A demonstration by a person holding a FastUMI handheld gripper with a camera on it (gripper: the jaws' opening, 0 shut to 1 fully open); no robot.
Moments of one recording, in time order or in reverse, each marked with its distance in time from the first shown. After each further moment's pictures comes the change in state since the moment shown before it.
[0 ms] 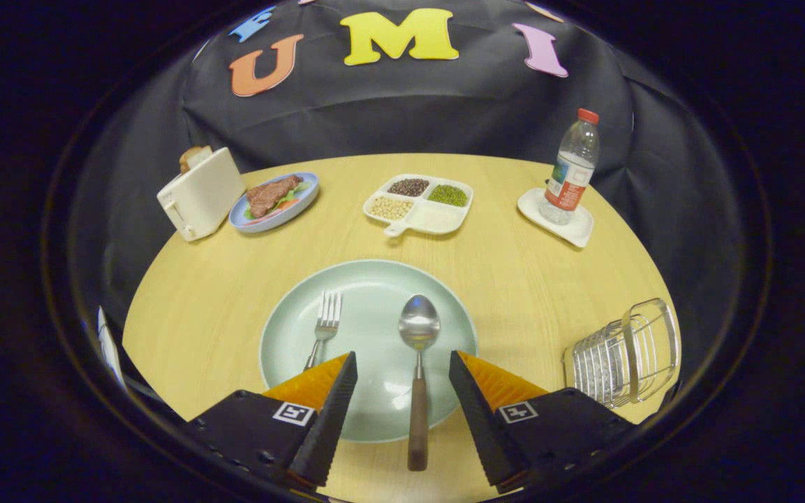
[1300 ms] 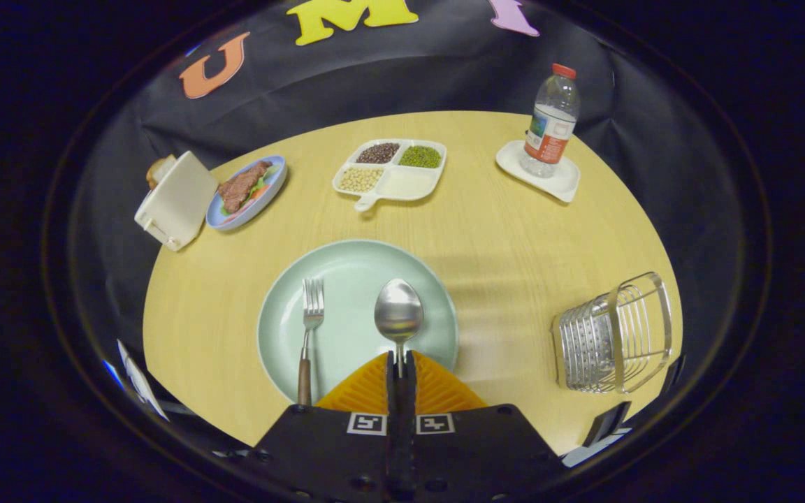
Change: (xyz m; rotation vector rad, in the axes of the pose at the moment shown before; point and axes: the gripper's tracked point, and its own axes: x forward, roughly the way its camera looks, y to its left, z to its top) arm -0.025 -0.012 0.001 0.124 0.194 0.003
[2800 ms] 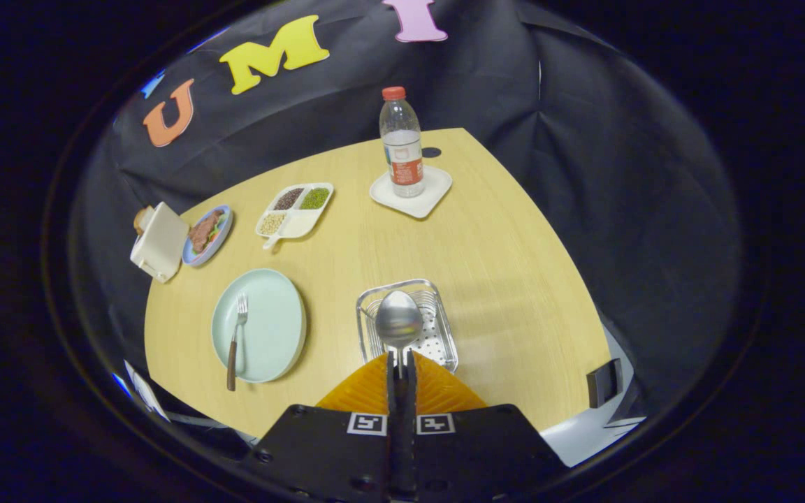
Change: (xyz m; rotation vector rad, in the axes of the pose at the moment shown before) arm -0.081 -0.169 -0.005 0.129 -0.077 -0.068
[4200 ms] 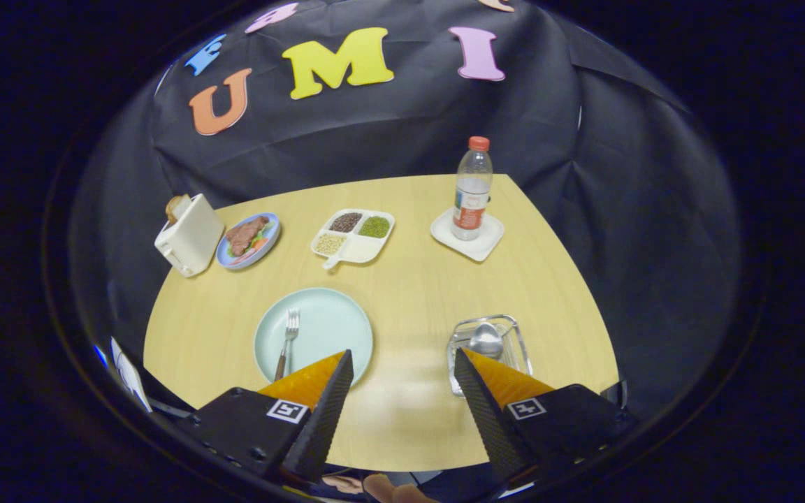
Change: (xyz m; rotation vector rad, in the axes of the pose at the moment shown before) arm -0.032 0.109 0.009 -0.155 -0.159 0.044
